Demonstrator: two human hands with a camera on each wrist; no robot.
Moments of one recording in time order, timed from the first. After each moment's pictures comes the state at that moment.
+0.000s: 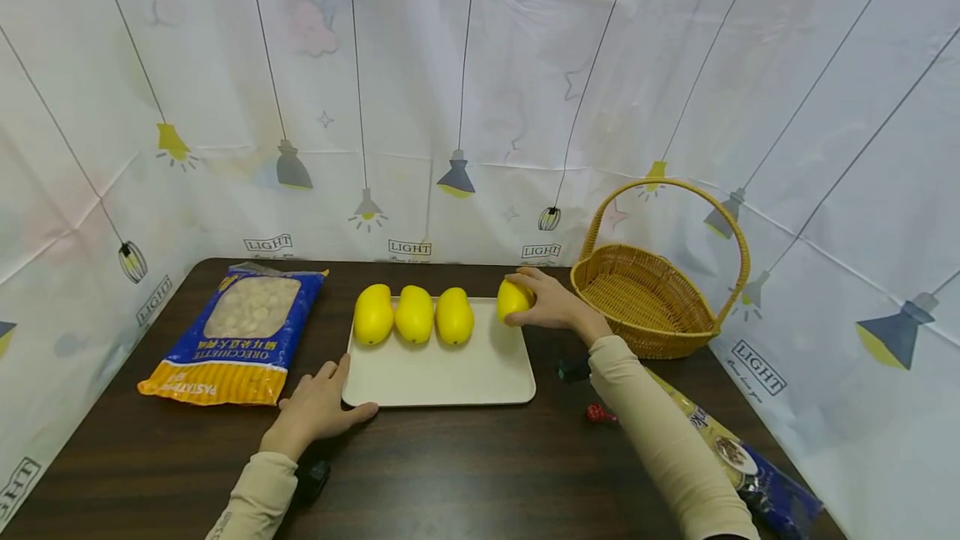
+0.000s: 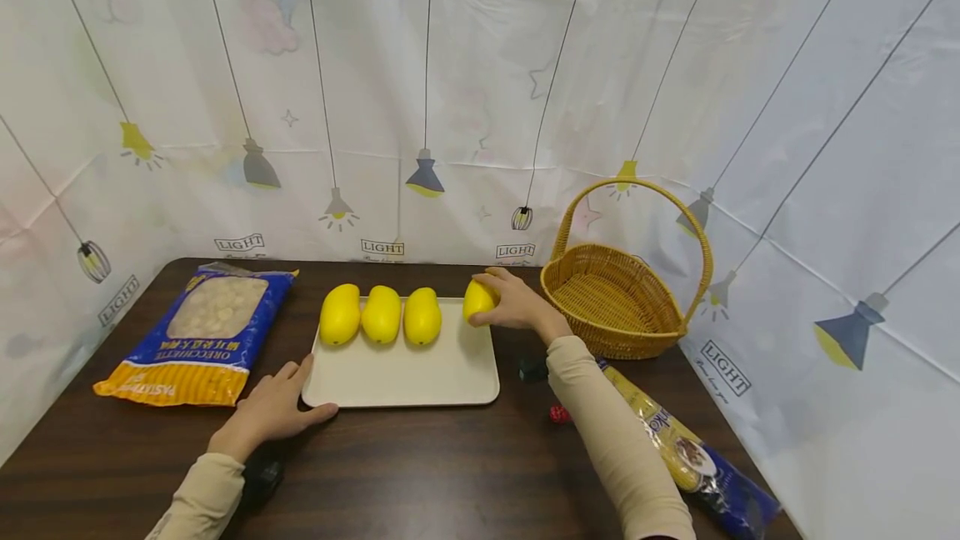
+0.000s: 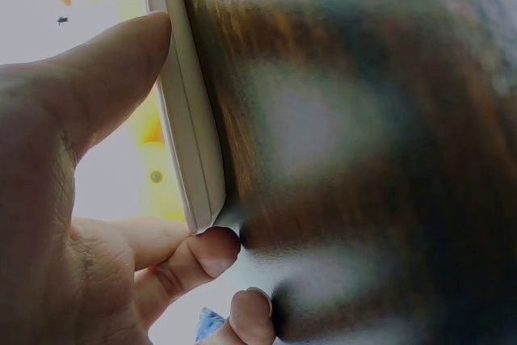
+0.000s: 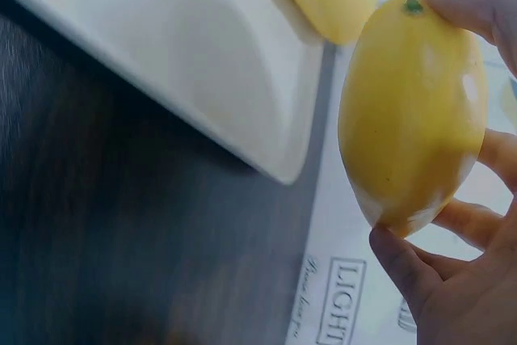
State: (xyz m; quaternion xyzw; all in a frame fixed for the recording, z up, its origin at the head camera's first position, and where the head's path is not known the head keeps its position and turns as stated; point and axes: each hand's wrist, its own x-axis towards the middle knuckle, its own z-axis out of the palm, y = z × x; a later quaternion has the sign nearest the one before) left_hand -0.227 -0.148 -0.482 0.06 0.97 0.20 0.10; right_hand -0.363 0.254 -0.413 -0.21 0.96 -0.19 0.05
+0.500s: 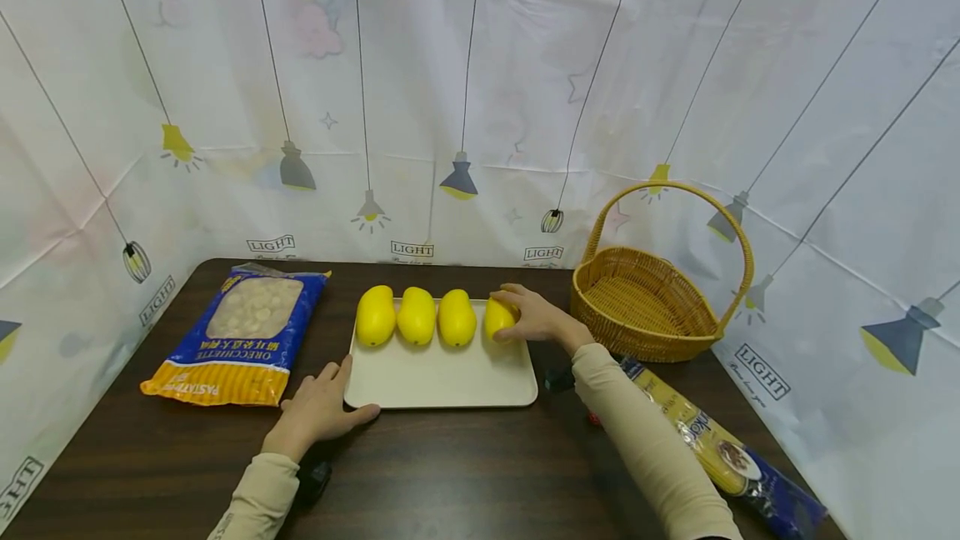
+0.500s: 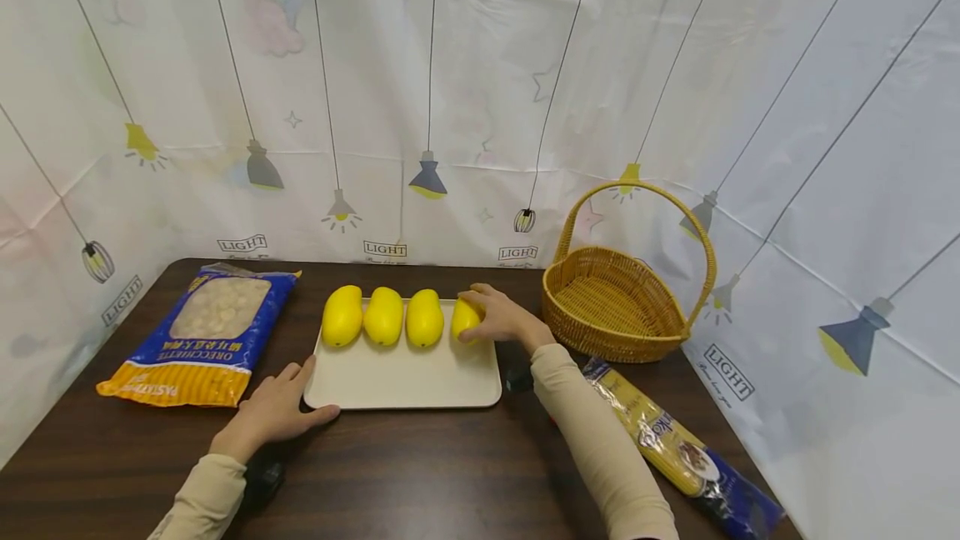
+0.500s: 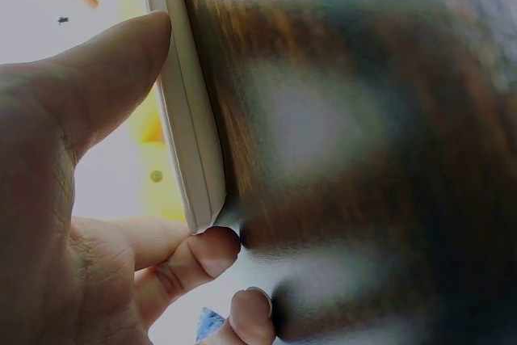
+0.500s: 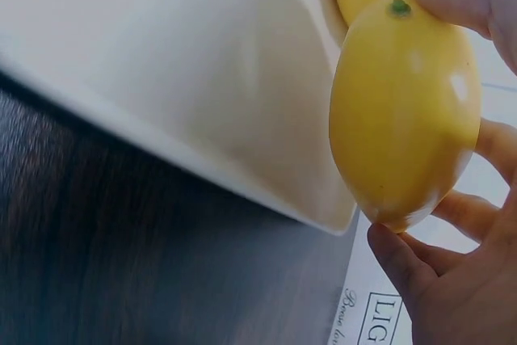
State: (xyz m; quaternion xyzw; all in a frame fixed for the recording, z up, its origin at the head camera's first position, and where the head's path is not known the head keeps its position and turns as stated) left_hand -0.225 -0.147 -0.479 0.06 0.97 0.20 0.10; right_hand -0.370 0.231 -0.443 -0.23 0.95 -0.18 0.10
